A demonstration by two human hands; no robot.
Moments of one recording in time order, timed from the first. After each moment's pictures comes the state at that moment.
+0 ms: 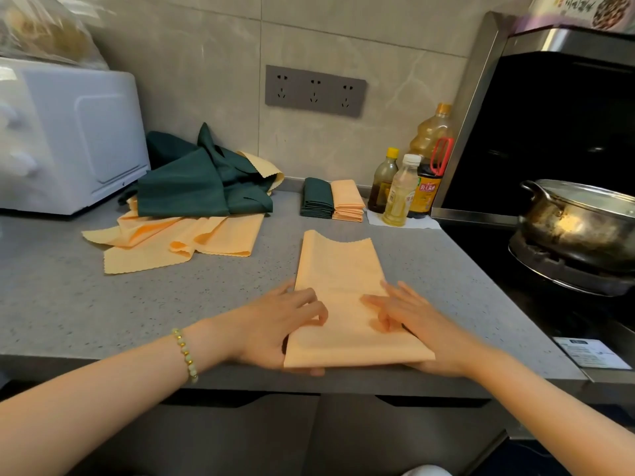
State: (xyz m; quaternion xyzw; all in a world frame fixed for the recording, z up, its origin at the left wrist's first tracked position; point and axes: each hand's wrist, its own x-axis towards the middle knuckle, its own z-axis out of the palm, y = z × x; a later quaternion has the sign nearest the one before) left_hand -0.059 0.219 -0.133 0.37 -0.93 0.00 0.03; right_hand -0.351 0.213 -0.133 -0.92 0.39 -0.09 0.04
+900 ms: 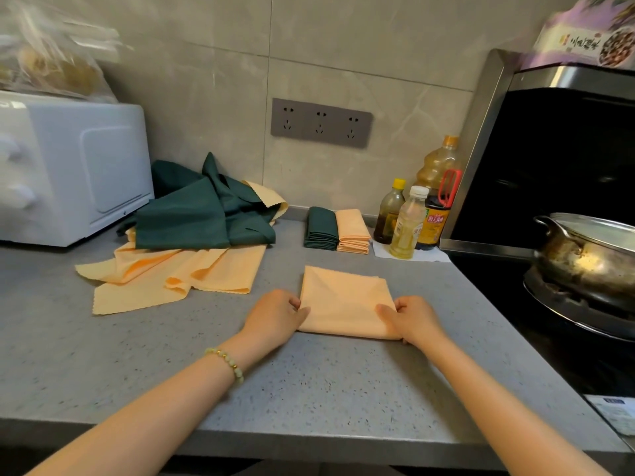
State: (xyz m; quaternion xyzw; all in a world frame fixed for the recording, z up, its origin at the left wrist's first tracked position) left_hand -0.079 0.141 -0.131 0.67 -0.65 -0.22 0.29; right_hand -0.309 0.115 -0.125 -0.63 0.71 -0.24 0.19
